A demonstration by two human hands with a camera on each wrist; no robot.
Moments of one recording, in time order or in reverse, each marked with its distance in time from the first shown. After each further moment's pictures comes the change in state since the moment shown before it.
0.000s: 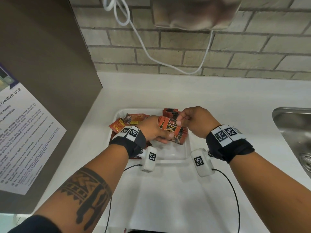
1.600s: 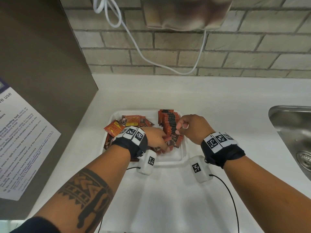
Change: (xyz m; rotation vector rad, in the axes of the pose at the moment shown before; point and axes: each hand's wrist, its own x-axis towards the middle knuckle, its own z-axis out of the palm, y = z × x) left_hand 0.012 0.013 0.017 0.693 -0.239 -0.275; right_hand -0.004 0.025 0.011 -0.091 0.020 0.084
